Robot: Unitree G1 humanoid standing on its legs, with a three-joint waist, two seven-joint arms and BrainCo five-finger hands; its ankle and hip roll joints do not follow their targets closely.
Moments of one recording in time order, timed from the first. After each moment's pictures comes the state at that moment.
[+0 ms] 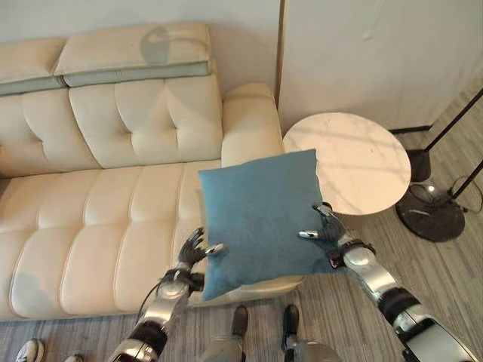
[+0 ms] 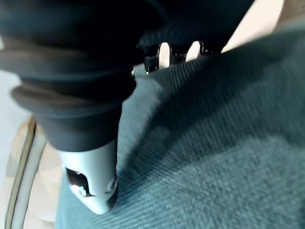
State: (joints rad) left arm -0.27 0.26 -0.36 0.72 -0.41 -0.17 0.18; right arm -0.46 -0.35 0.50 0.74 0.22 -0.08 -0.11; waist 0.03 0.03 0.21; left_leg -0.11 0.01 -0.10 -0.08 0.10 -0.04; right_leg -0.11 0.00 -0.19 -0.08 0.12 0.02
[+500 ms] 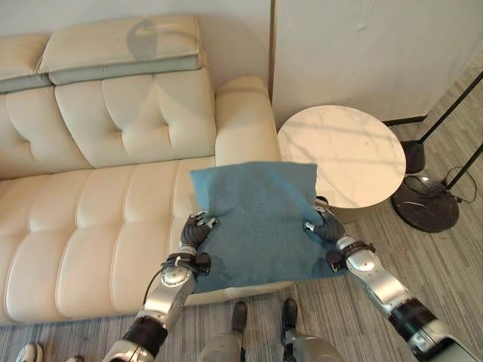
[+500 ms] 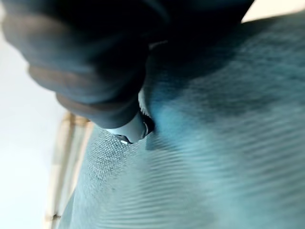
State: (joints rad) left arm -0.12 0.35 -0.29 0.32 -0.46 -0.17 0.22; right arm -0.23 -0.49 0.44 0.30 0.26 -0.08 -0.07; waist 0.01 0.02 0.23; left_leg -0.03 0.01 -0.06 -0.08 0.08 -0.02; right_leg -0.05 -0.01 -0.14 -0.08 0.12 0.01
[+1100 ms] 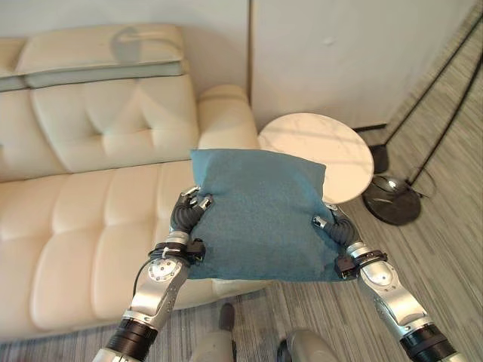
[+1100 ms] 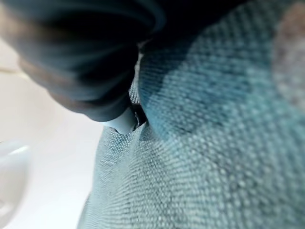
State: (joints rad) left arm -0.09 0.40 -0.20 0.05 -0.45 -0.19 0.21; right arm -0.11 -0.45 0.32 0.04 0.30 -0.12 -0.05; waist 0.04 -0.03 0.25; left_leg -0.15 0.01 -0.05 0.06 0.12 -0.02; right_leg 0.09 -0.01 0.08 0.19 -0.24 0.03
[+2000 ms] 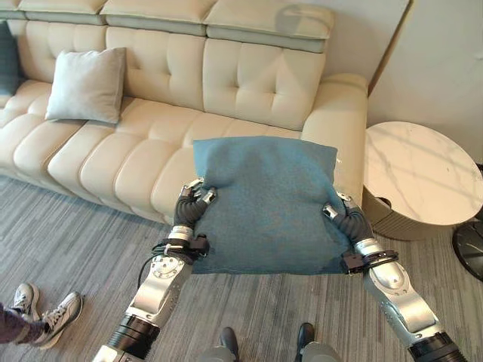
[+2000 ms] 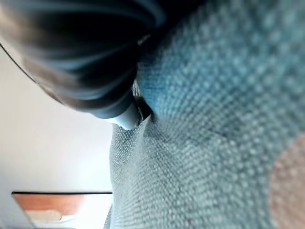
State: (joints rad) left arm -0.10 0.41 -0.27 0.05 -0.46 -0.21 0.22; right arm -0.03 -0.47 0.28 -0.08 0.34 -0.13 -0.09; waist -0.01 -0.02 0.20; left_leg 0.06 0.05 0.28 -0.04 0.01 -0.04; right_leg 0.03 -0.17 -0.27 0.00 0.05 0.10
